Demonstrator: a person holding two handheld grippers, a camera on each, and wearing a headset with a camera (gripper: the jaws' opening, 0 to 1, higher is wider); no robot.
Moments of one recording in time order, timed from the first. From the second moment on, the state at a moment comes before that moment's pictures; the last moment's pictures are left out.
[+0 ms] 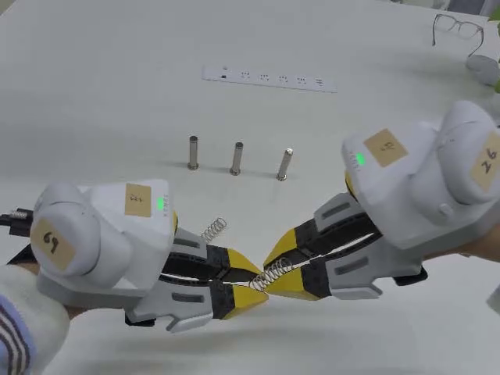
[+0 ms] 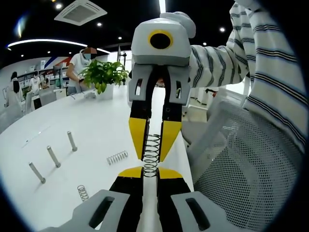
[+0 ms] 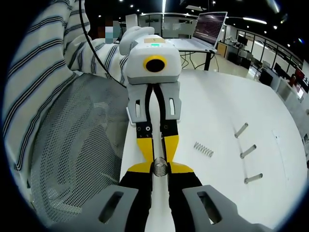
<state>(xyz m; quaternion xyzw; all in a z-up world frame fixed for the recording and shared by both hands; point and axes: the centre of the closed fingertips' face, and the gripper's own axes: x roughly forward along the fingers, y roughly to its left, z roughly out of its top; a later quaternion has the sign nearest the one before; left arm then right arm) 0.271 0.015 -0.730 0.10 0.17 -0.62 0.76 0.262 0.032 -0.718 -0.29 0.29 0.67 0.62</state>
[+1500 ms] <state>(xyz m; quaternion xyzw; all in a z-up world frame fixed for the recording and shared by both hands) 0.282 0.044 -0.733 0.07 0.22 -0.58 0.78 0.277 0.039 -0.716 -0.30 0.31 0.65 0.62</state>
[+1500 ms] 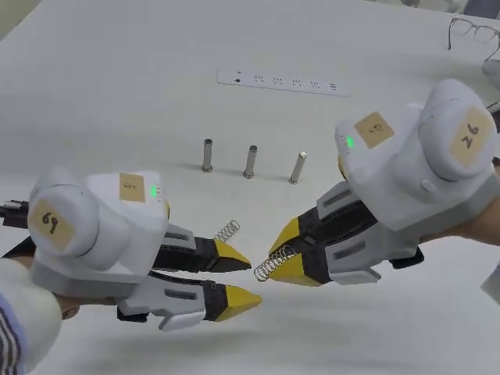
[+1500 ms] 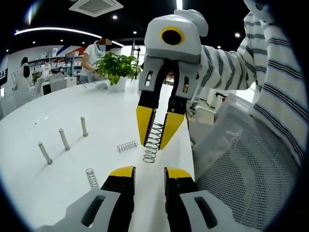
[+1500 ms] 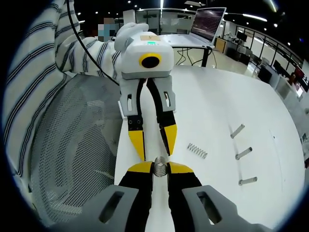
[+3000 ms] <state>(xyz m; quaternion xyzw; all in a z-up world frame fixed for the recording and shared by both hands) 0.330 0.114 -0.720 0.01 0.20 -0.42 0.88 0.289 0.035 -0.693 -0.33 0.32 0.64 0.61</state>
